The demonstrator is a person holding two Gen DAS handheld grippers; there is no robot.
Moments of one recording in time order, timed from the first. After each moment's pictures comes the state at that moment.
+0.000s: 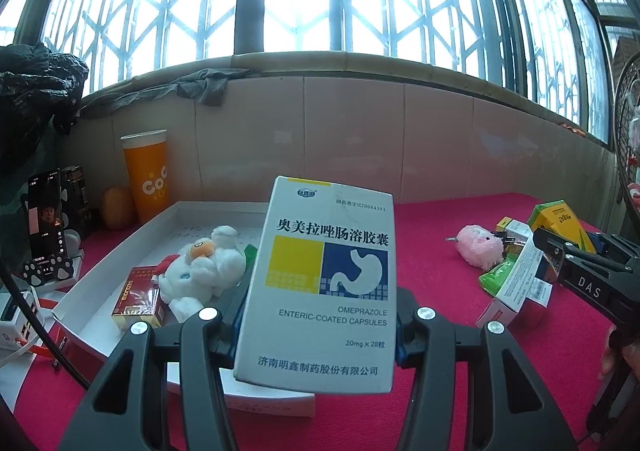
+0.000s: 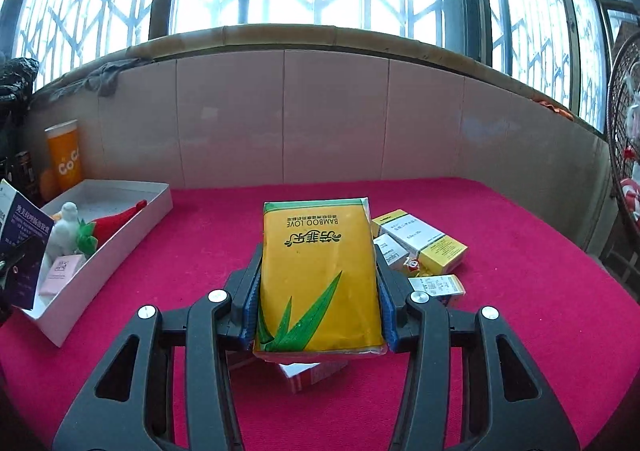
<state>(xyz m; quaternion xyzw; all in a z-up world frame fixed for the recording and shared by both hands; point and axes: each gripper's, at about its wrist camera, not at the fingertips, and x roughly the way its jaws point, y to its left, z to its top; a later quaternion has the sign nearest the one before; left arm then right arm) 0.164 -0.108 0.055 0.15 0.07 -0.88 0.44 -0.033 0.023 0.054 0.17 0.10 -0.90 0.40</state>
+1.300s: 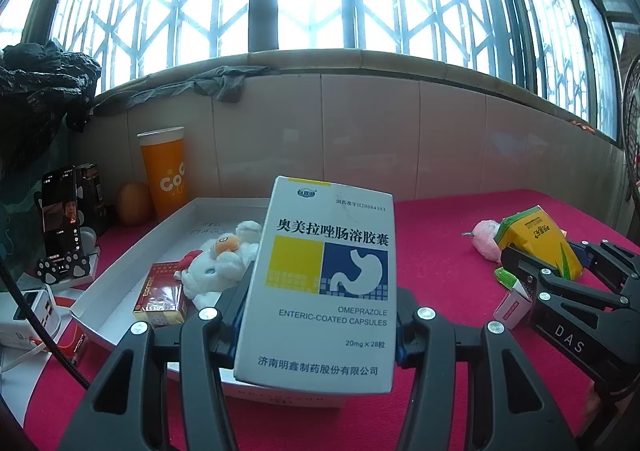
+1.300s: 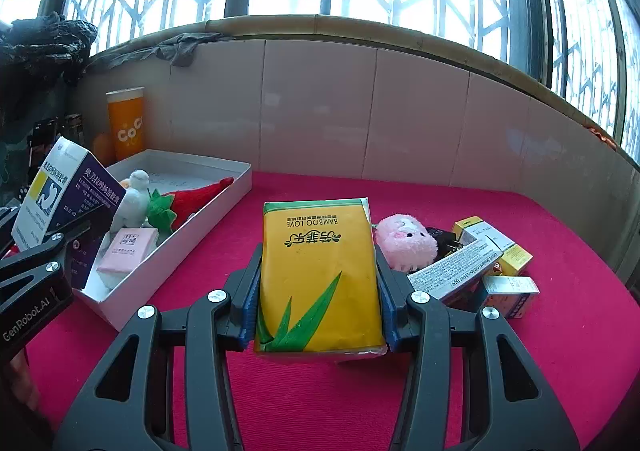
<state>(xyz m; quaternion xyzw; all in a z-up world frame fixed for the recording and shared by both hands) 0.176 -0.111 0.053 0.16 0.07 -0.87 0.46 0.023 -0.012 0.046 0.16 0.14 -0.86 0.46</state>
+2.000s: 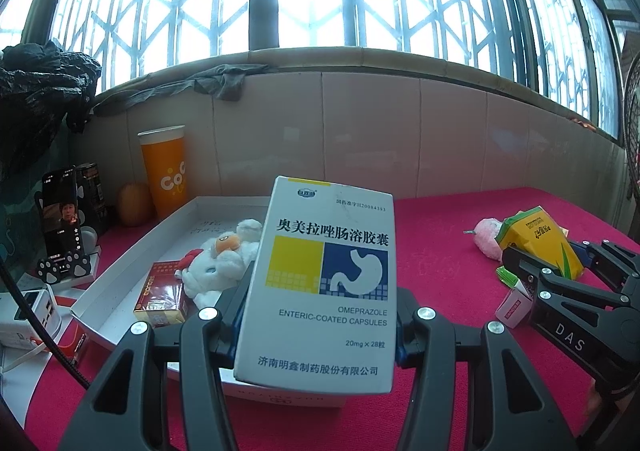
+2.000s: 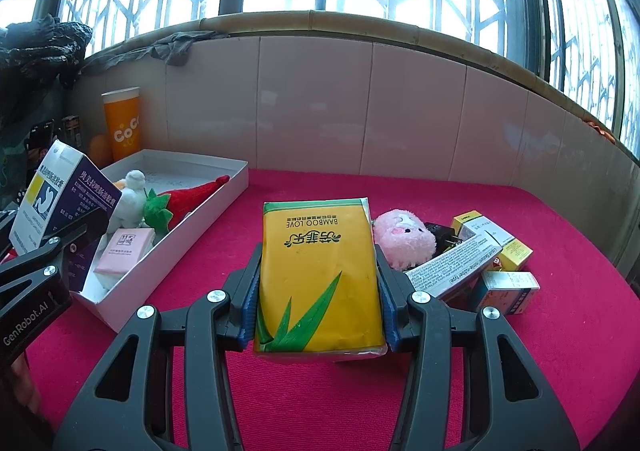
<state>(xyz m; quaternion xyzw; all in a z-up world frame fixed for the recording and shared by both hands) 0.175 -0.113 0.053 0.17 0.07 -0.87 0.46 0.019 -0.013 0.045 0.17 0.14 -0.86 0.46</state>
